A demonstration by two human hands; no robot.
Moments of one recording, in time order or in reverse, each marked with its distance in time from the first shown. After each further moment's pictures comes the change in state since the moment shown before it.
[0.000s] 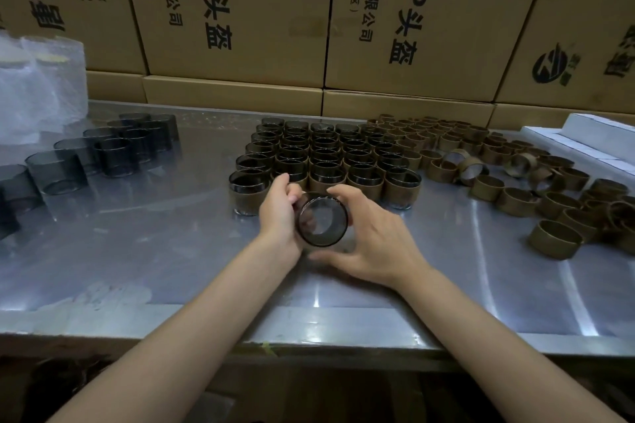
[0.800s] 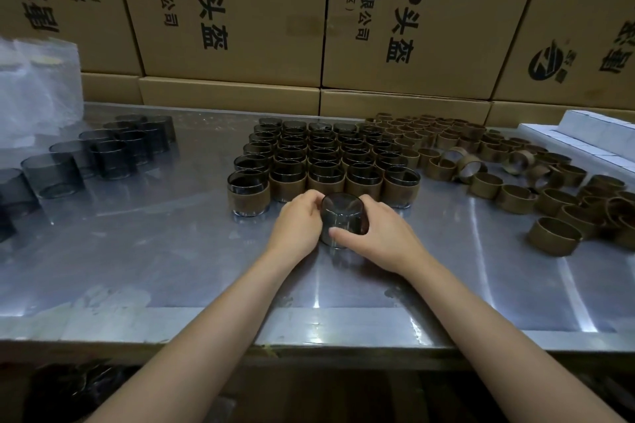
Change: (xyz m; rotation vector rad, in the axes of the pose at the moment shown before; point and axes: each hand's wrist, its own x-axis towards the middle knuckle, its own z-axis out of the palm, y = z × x) left_hand 0.014 -0.019 -0.008 1.206 -0.167 0.421; right_hand 0.007 0.025 0.008 0.081 -0.154 0.418
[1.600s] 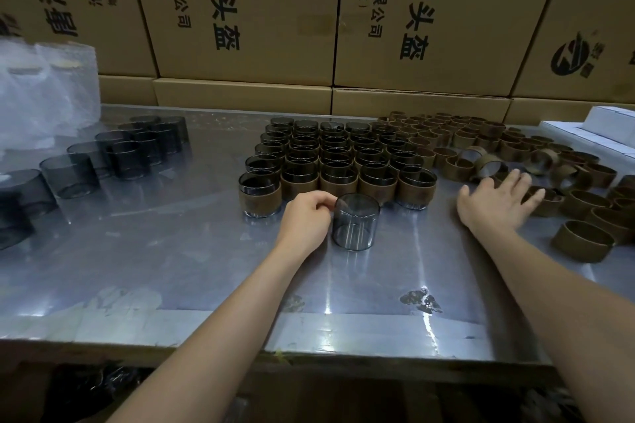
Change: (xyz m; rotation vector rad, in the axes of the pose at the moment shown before) left_hand 0.006 -0.003 -0.005 -0.105 0.026 -0.069; right_hand 0.040 0.103 -0.056 -0.586 0.258 0.776
